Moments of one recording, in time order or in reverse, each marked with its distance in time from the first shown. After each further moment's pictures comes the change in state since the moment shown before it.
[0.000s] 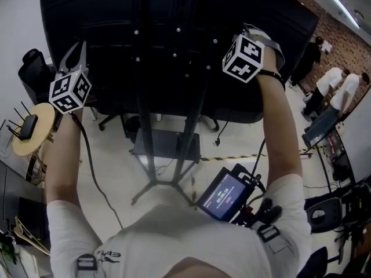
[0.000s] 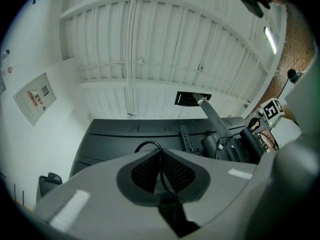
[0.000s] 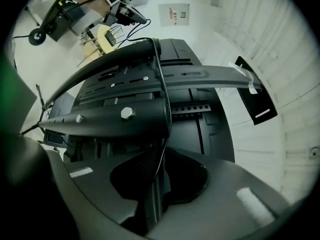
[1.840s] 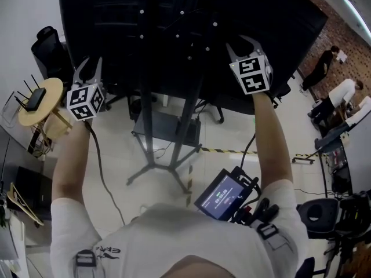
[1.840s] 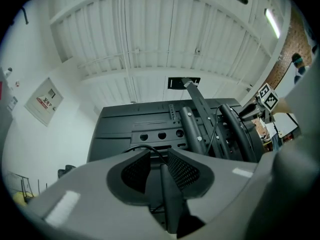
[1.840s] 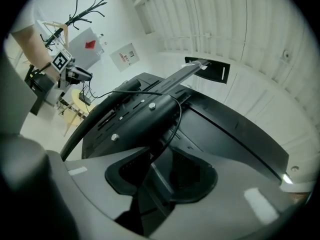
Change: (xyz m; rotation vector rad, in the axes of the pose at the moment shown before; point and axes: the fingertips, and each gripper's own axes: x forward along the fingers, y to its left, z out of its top) left arm -0.108 -0.041 -0.074 0.065 0.176 0.067; right arm -0.036 0.056 -0.028 0.644 -0.363 0.018
